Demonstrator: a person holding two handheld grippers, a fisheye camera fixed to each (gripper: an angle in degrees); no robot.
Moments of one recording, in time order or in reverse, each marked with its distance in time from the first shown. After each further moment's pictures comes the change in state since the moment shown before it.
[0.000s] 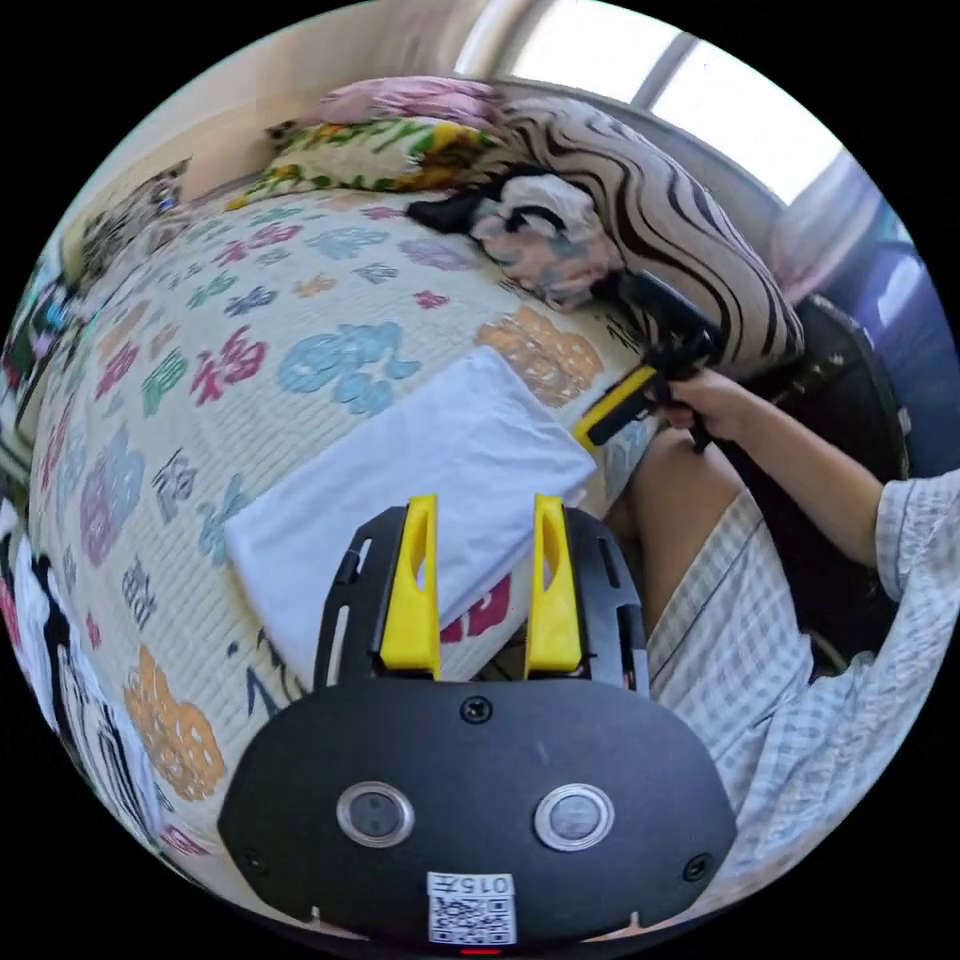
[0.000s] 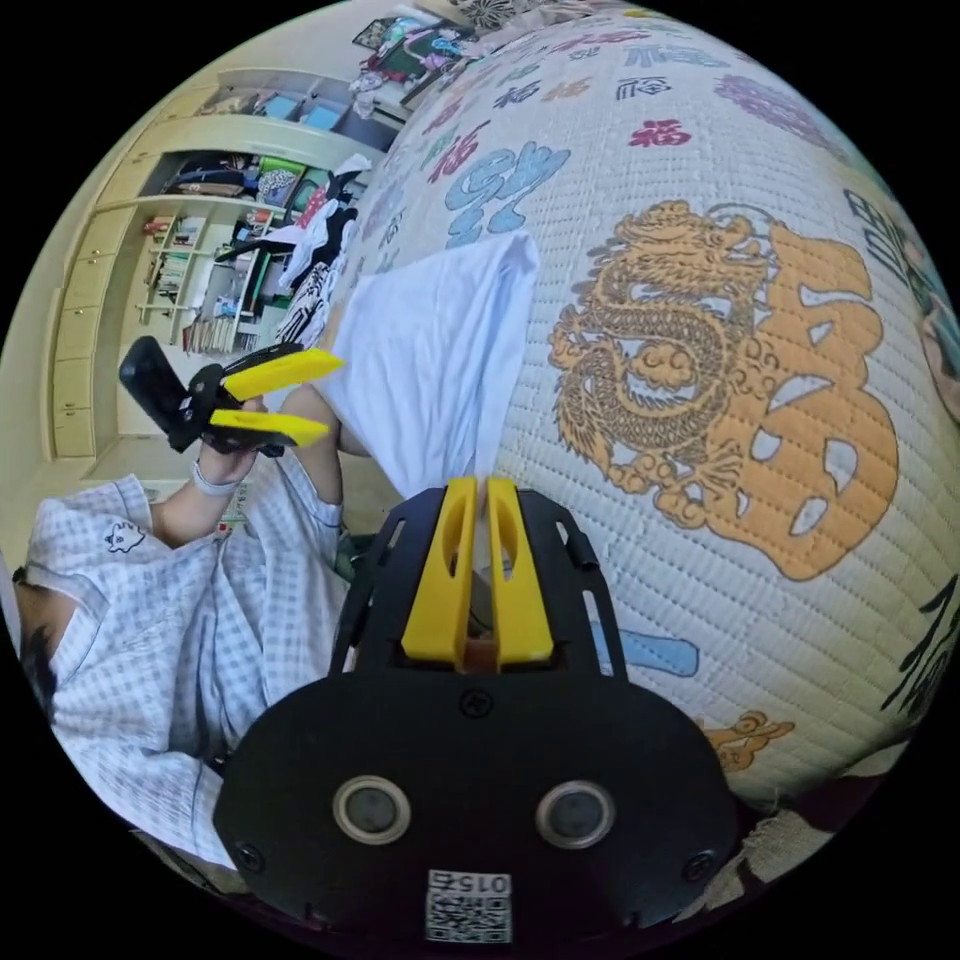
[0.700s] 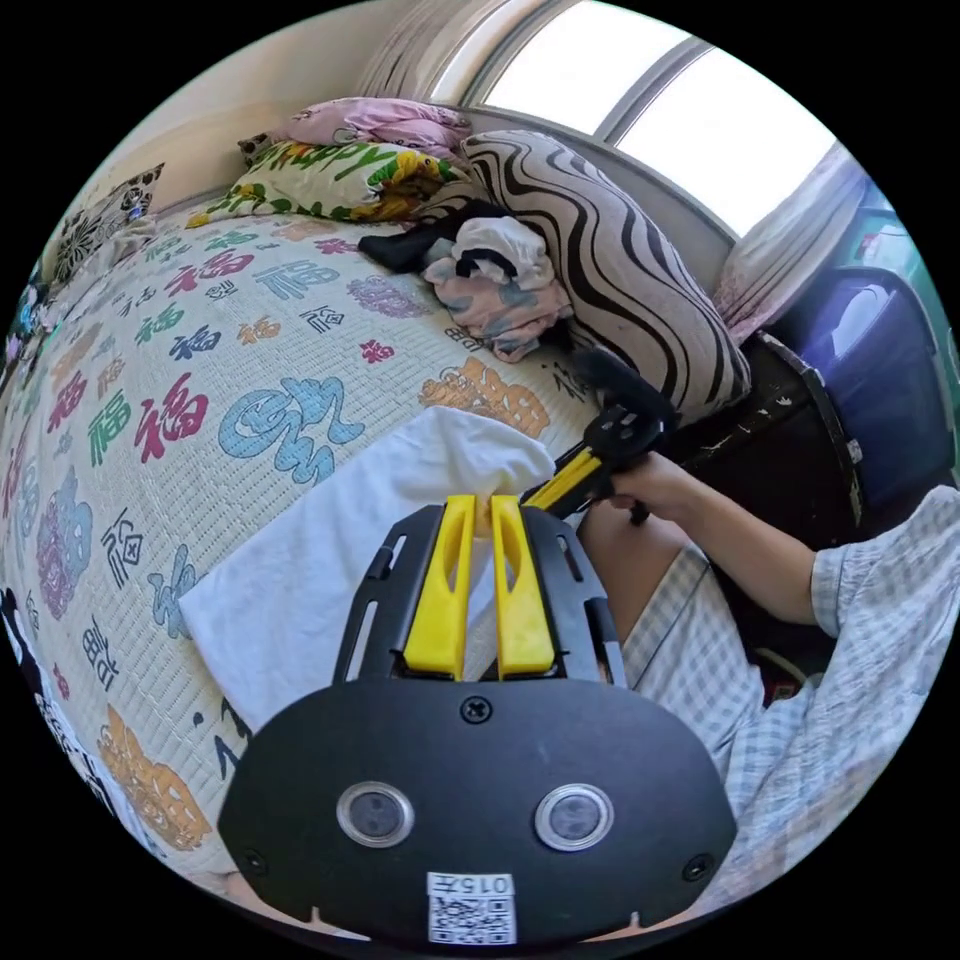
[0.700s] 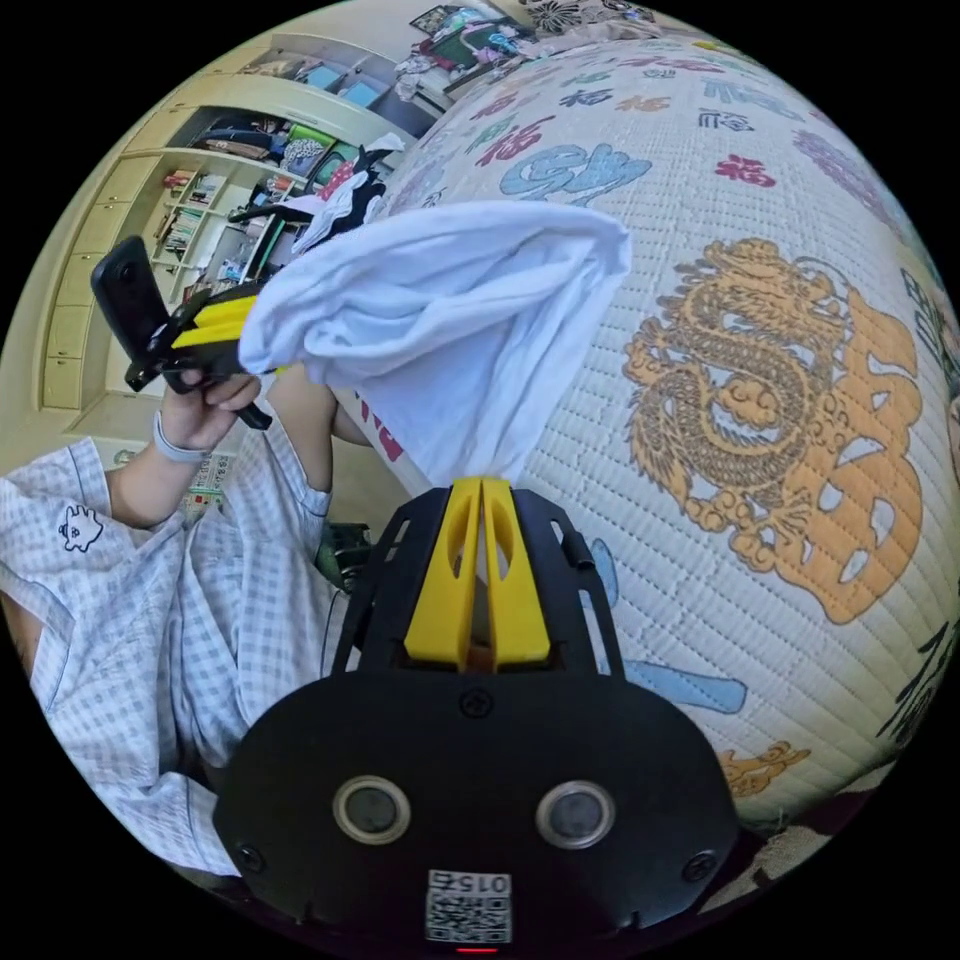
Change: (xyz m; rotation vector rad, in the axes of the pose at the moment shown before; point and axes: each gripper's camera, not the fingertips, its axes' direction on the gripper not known) left arm -0.007 -0.011 -0.033 0.136 0.167 -0.045; right arm 0.003 -0.050 0.046 0.001 0.057 -0.103
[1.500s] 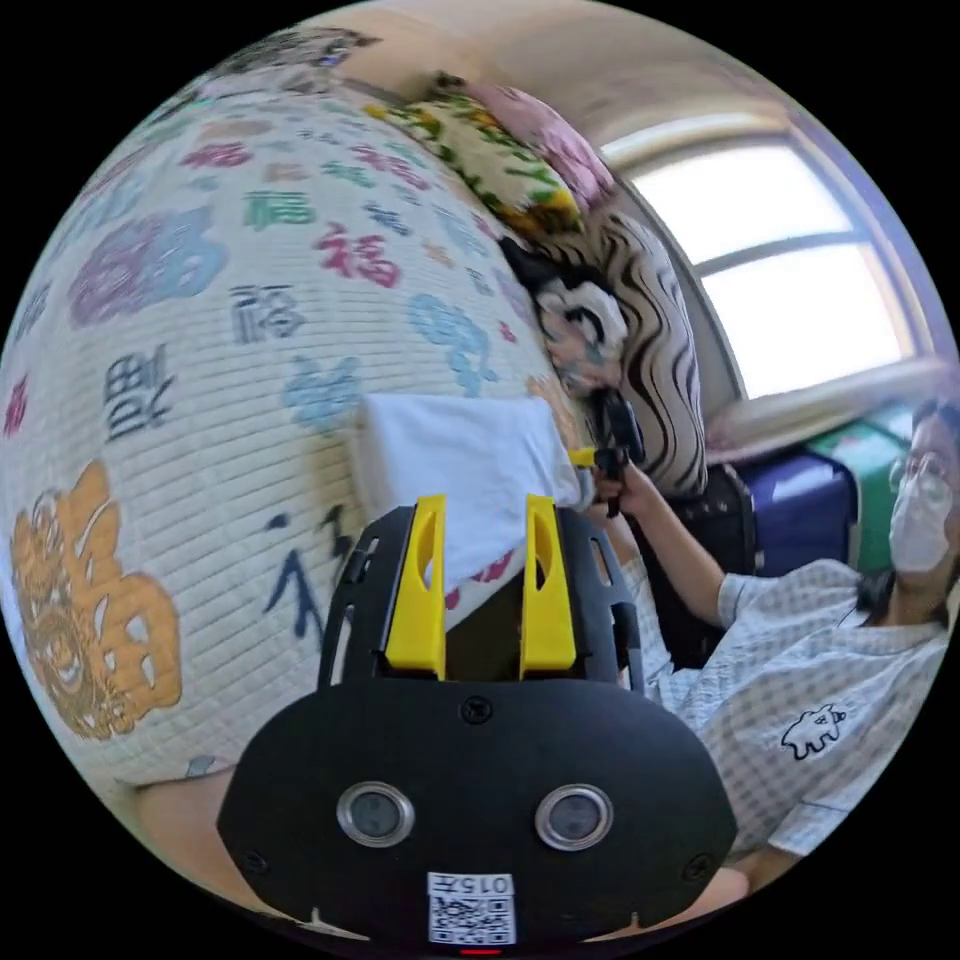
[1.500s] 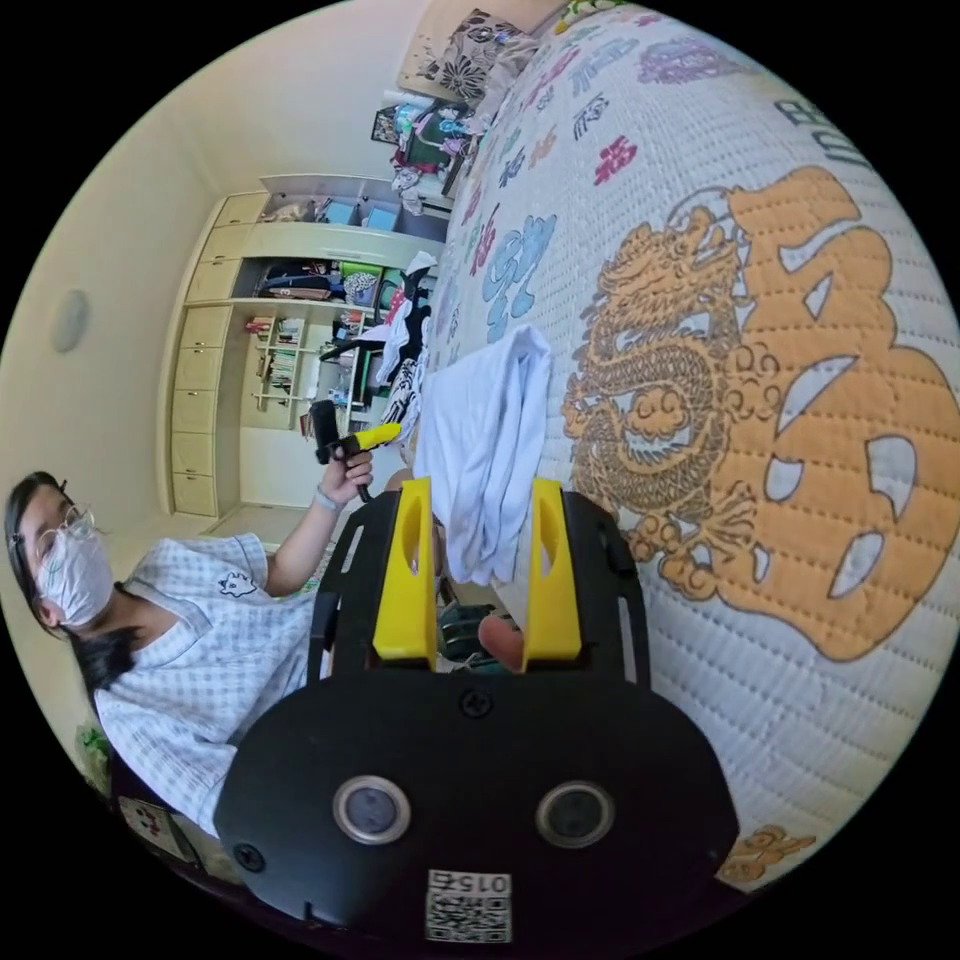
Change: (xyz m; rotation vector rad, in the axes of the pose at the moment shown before) left arm -0.236 0.135 -0.188 0.098 0.235 -0.519; right arm 0.110 -0.075 0.011 0.258 -0.455 0.167
